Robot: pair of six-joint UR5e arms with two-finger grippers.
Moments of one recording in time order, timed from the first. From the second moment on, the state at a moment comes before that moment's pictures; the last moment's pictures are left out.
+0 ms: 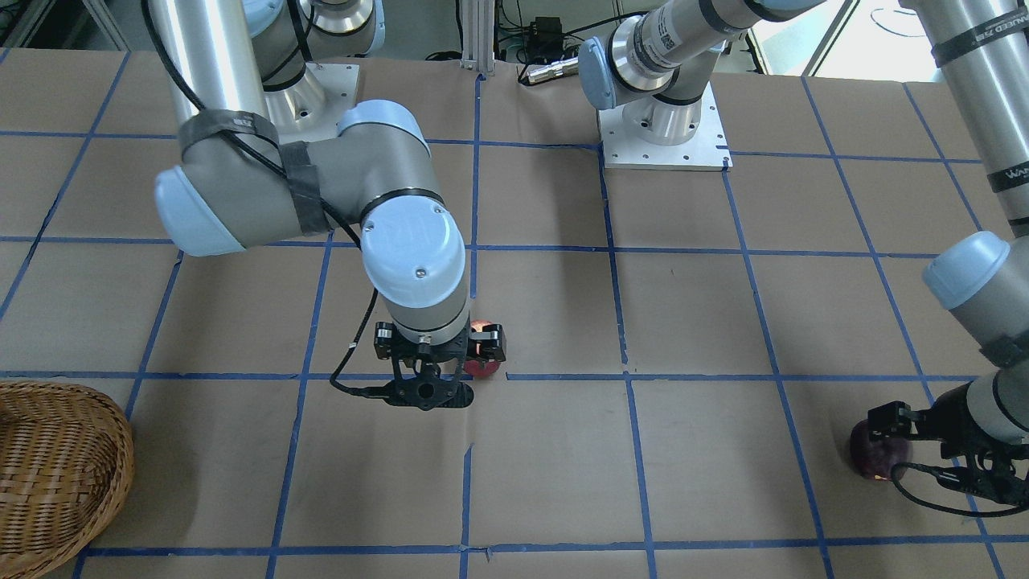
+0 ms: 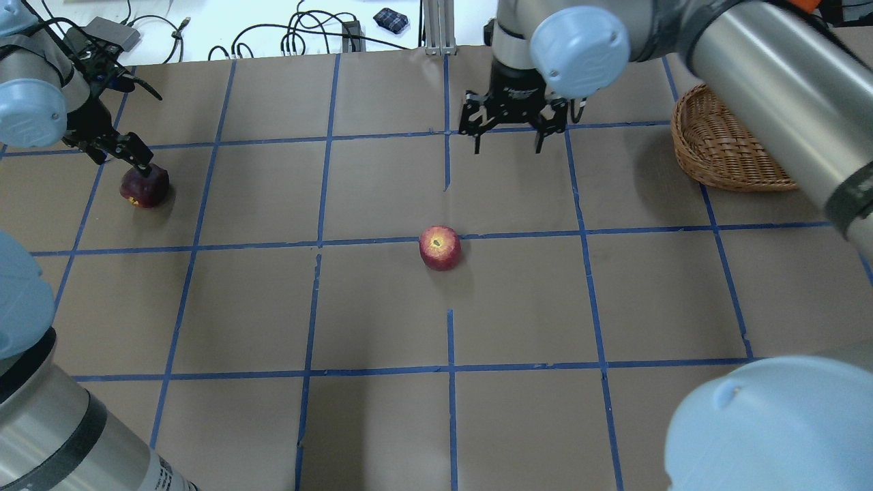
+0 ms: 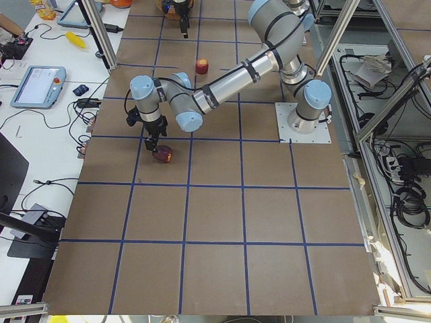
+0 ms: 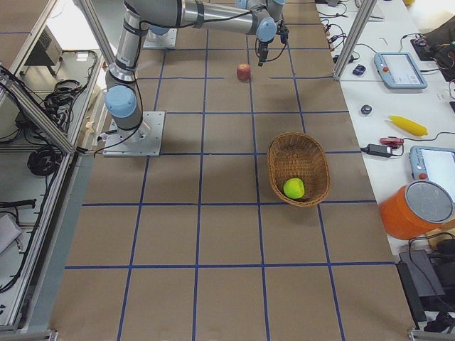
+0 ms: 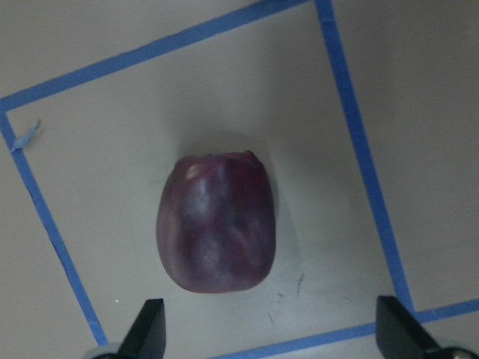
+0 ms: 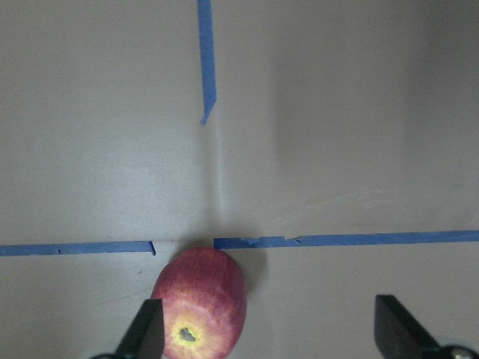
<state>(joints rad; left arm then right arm) -1.13 -2.21 -1.36 -1.16 1.68 0.72 1.89 -1.04 1.38 -1.85 -1.51 0.36</state>
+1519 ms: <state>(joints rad) -1.27 -2.14 -1.37 -1.40 1.58 0.46 1.95 -0.96 1.53 -1.95 -1.49 0.45</state>
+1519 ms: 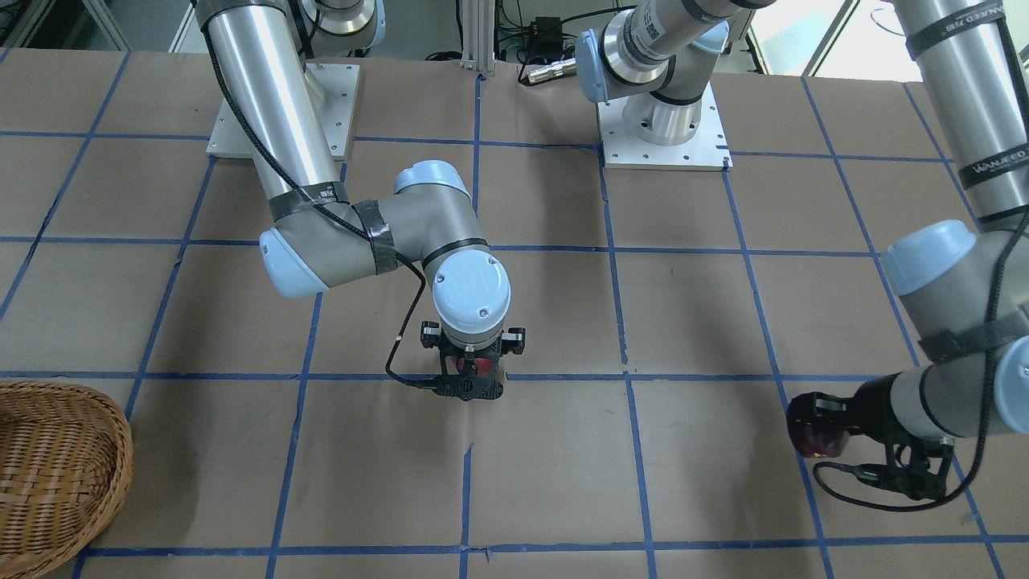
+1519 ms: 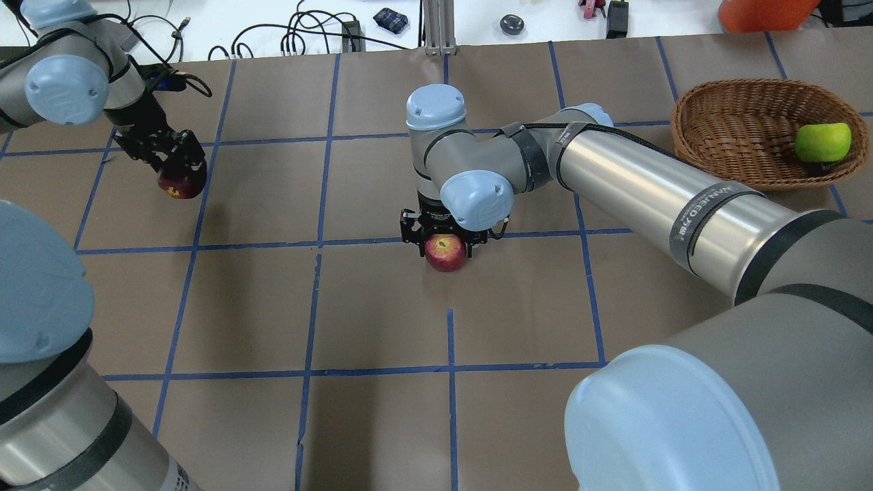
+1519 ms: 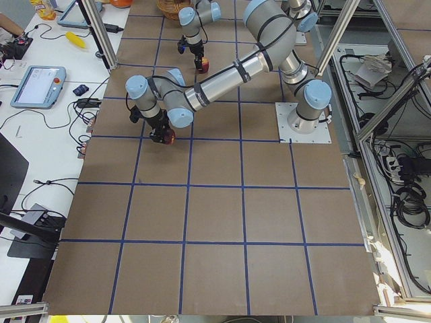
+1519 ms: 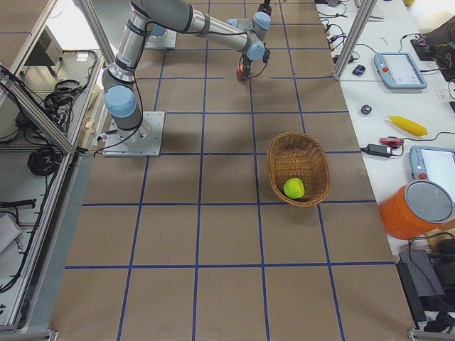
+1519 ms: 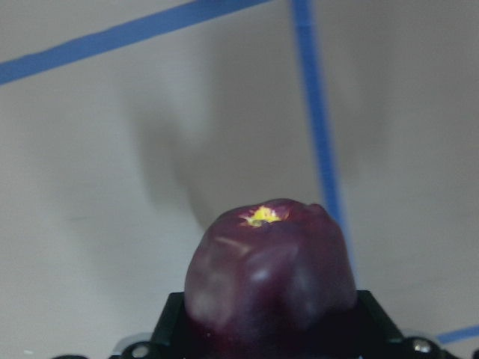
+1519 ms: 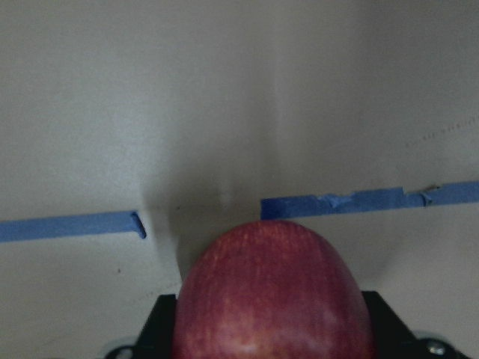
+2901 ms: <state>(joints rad) -1.93 -2.08 -1.62 -1.03 1.51 -0.64 1.28 -1.04 1.30 -1.83 -1.62 -0.08</state>
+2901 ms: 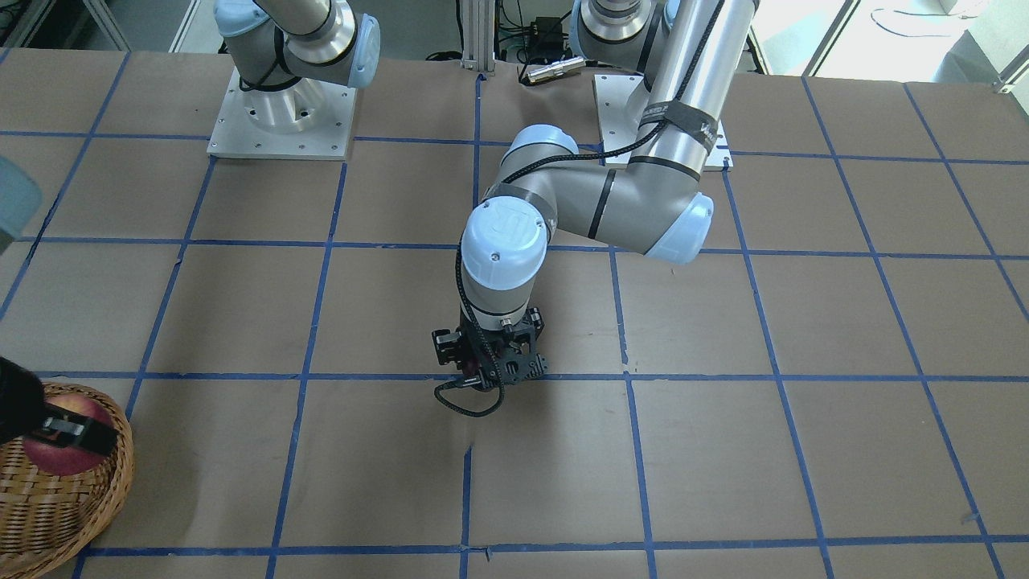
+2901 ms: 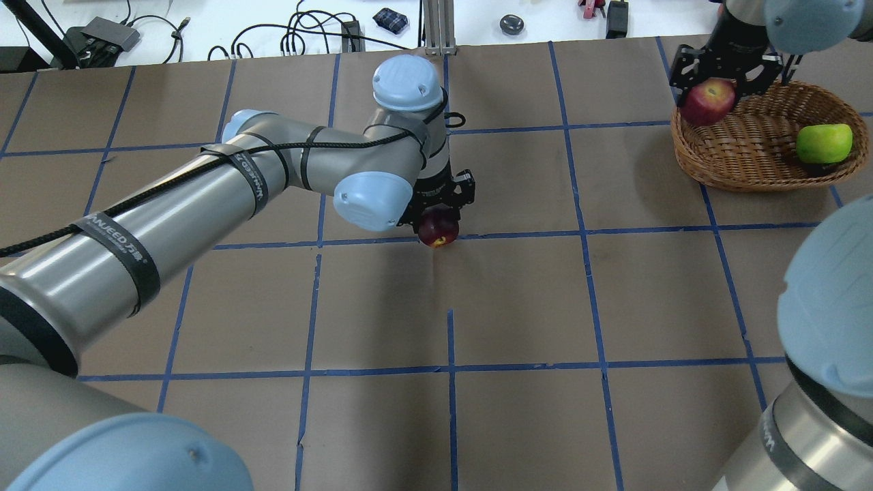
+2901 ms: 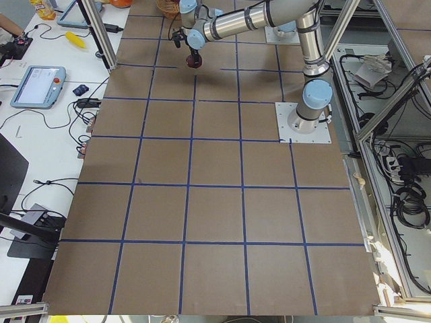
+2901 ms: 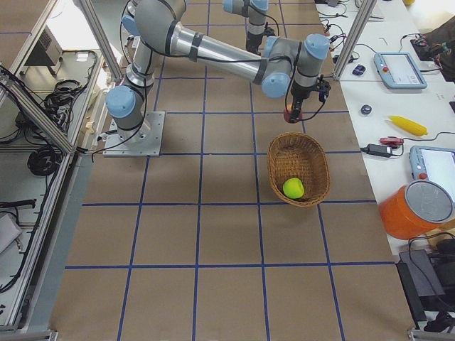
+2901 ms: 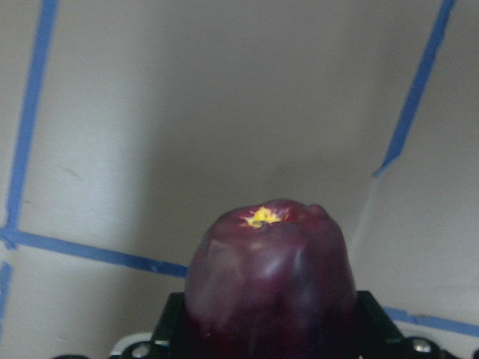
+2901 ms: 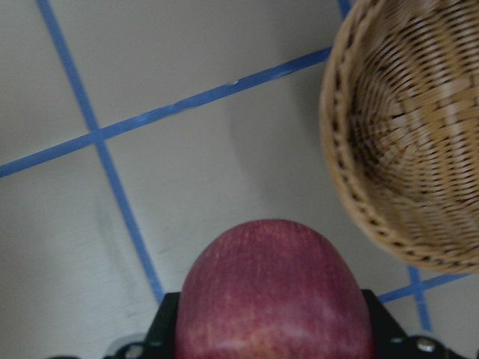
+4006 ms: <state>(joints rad) -1.85 -1.87 -1.66 -1.14 1.47 -0.50 1.12 -0.87 1.31 -1.98 -1.69 -0.34</state>
